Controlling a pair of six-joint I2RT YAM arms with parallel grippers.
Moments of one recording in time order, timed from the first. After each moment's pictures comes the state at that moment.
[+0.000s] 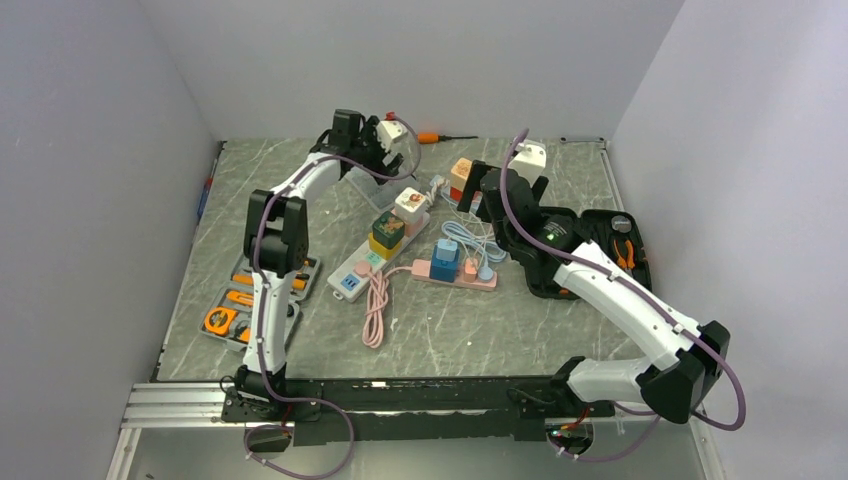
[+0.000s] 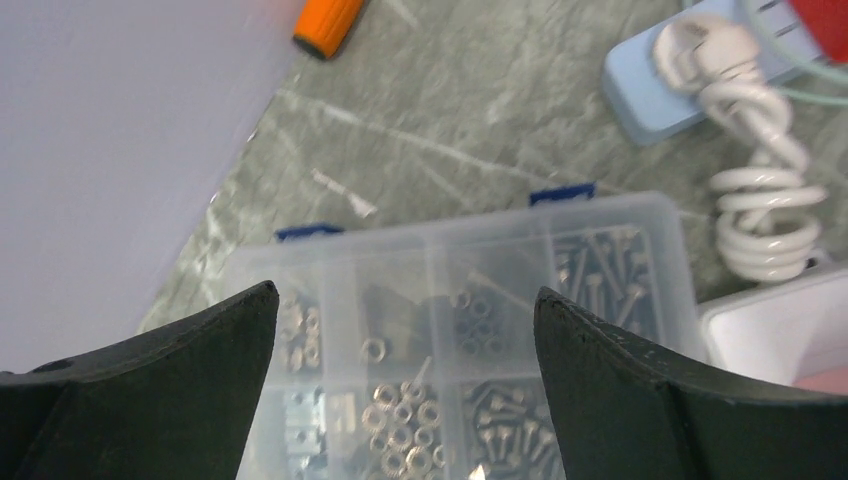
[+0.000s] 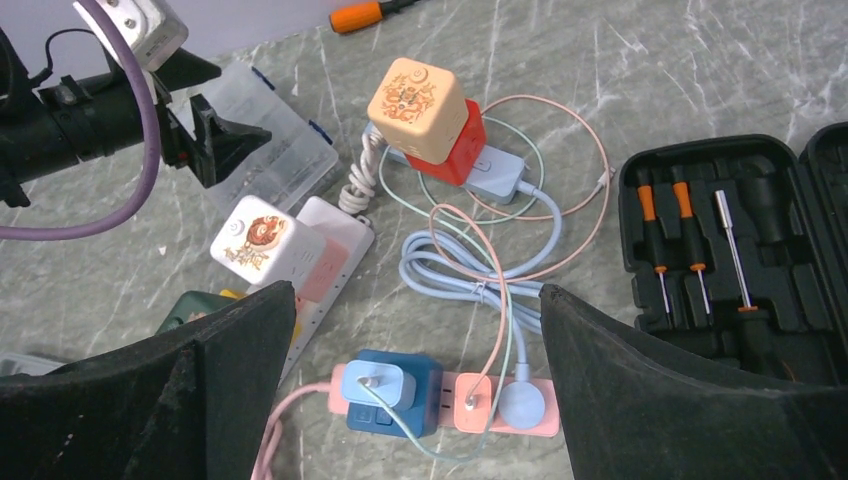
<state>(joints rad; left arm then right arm) -0.26 2.35 1.98 -0.22 0.48 0.62 0.73 1.24 1.24 -0.49 0.68 0.58</state>
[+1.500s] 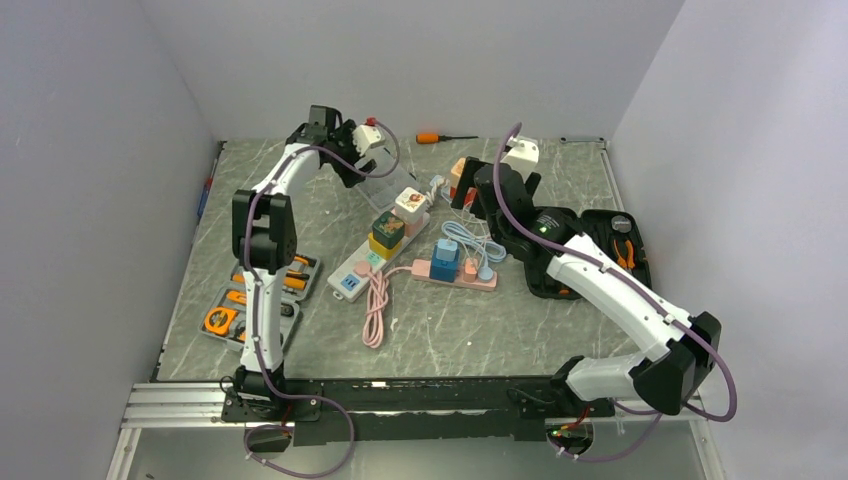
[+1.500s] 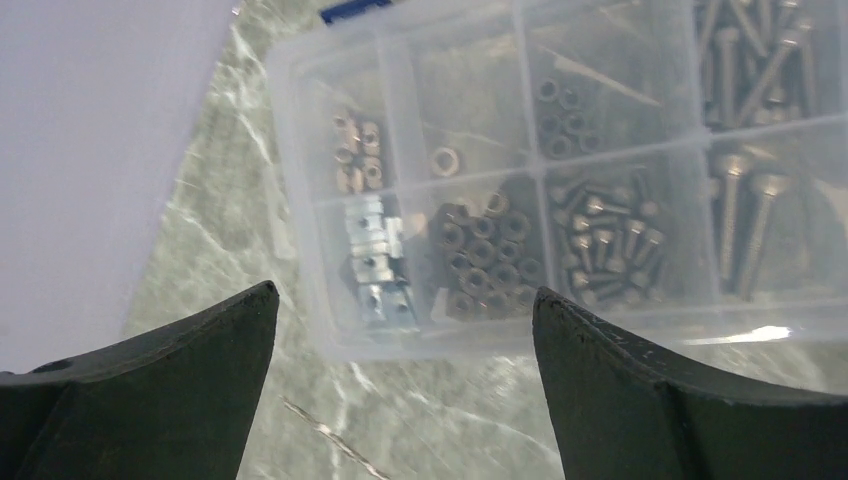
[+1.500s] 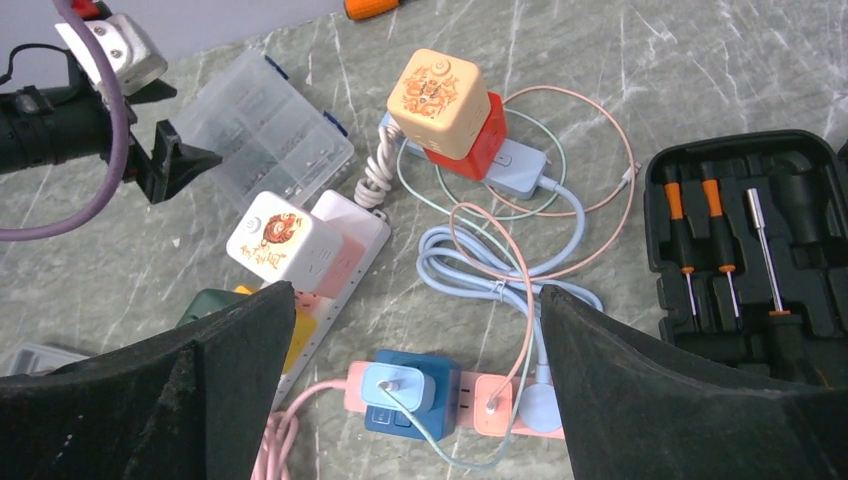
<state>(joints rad) -0.17 2.38 2.11 -0.53 0.41 0.87 0.72 1.29 1.28 -0.49 0.64 0.61</state>
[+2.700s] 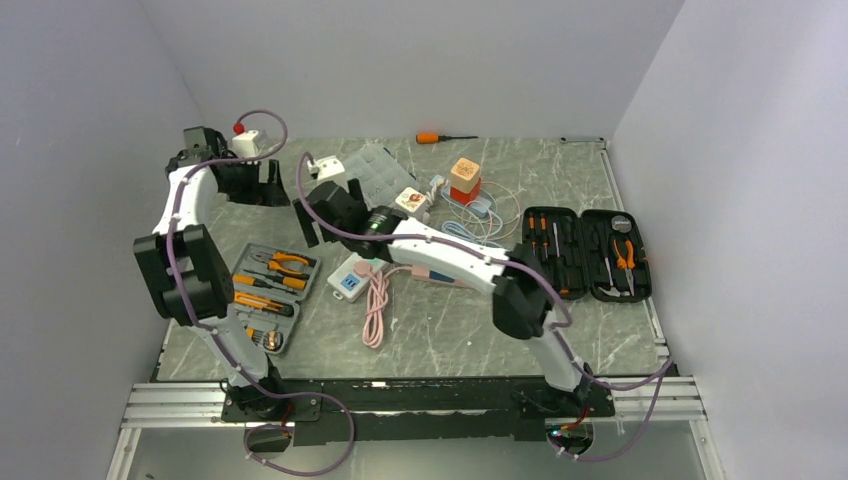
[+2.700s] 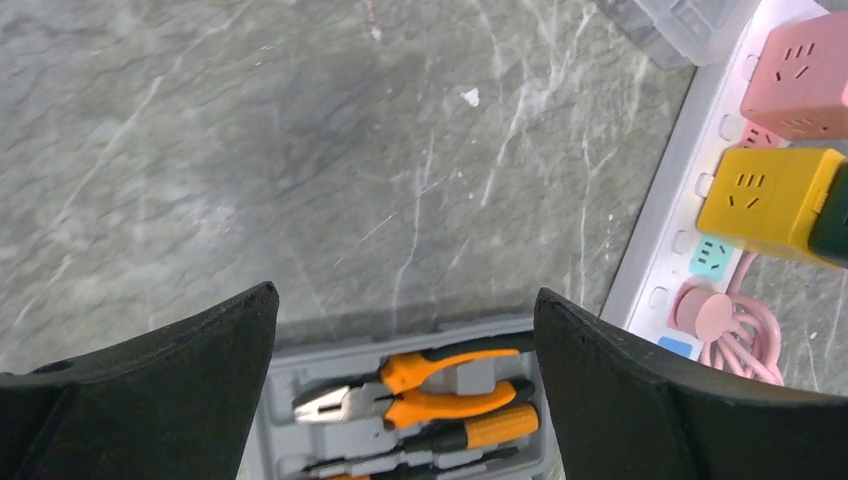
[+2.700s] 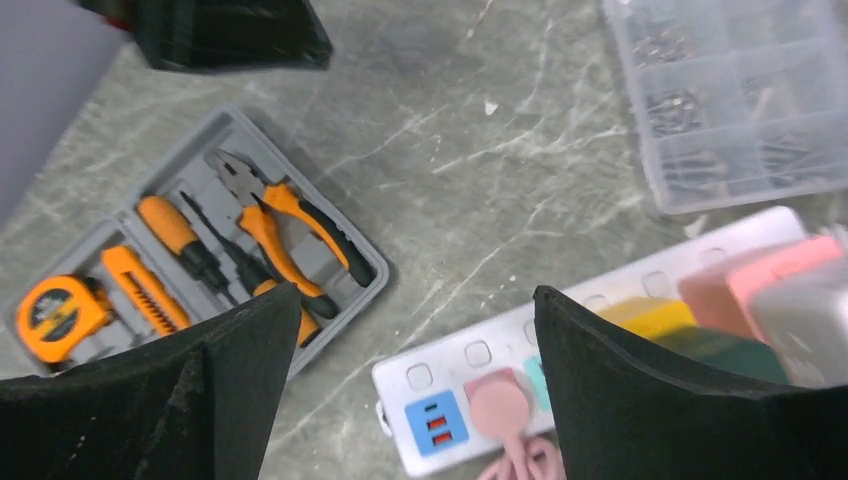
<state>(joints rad) 0.26 1.85 1.57 -0.76 0.57 0.34 1.08 2.10 1.99 -0.43 0.44 0.41</state>
